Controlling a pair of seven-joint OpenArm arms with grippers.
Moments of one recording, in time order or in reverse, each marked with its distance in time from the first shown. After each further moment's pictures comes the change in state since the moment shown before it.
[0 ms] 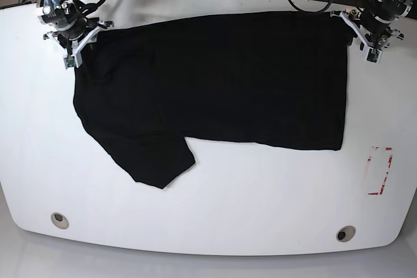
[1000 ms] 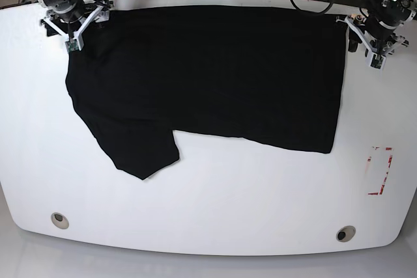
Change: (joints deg) left arm -2.1 -2.2 0.2 0.0 0.0 0.0 0.0; right arm -7.6 -1.4 0.0 10.1 -1.4 0.0 -1.6
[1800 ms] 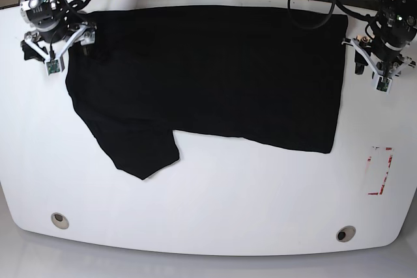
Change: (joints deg) left arm -9.8 -1.2 0.1 0.0 0.4 -0.1 5.2; right arm 8.9 4.1 3.3 1.1 1.9 0.0 -0.1
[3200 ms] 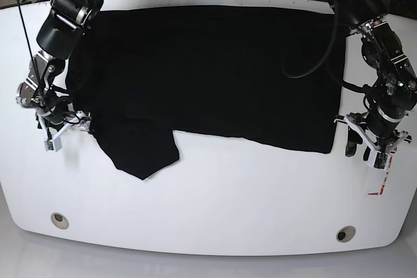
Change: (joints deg) left arm -23.9 -0.6 9.8 -6.6 0.0 4.2 0.7; right arm 39.0 11.9 -8.2 -58.0 -0.2 0.0 12.2
